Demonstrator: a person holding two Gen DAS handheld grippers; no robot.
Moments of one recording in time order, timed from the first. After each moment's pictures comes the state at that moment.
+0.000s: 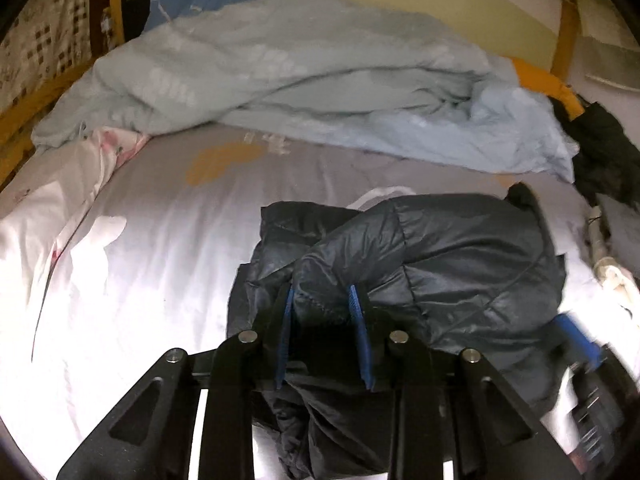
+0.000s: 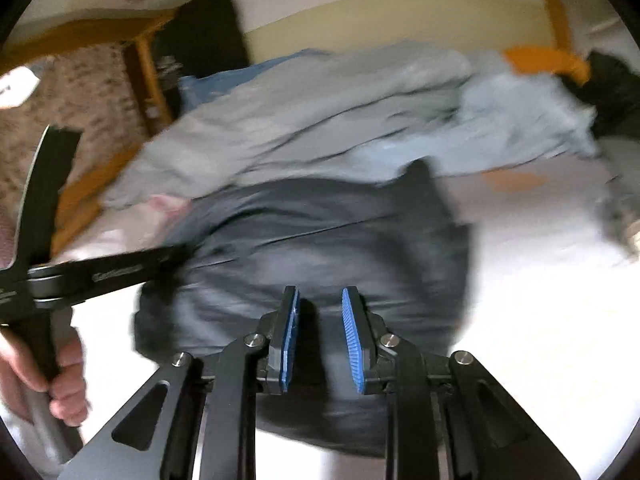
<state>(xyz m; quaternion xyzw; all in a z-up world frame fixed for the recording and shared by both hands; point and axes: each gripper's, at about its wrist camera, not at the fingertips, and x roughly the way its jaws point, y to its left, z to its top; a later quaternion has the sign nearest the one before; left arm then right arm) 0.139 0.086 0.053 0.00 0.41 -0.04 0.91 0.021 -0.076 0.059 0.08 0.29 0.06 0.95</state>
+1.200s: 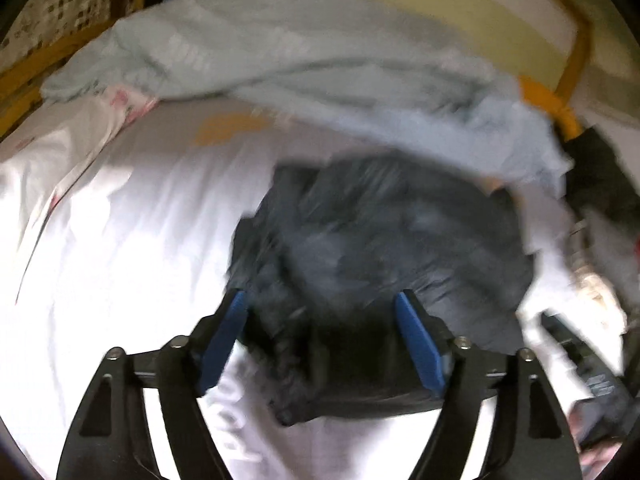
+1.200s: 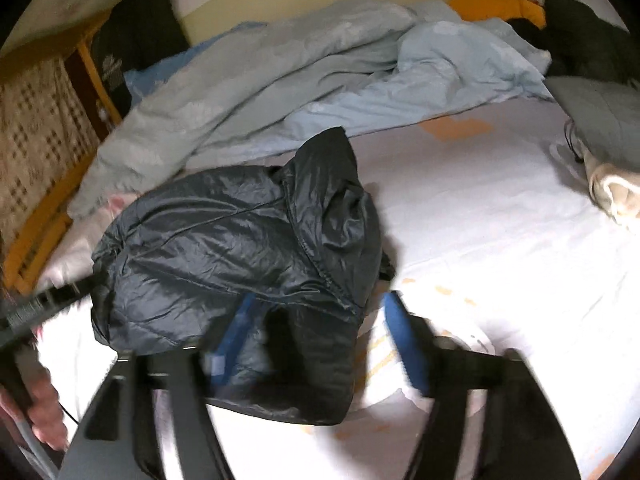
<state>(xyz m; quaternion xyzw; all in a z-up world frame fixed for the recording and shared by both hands) 0.098 0.095 0.041 -0.06 0.44 -0.03 0.90 0.028 -0.137 0.047 0.15 0.37 0.03 0.92</state>
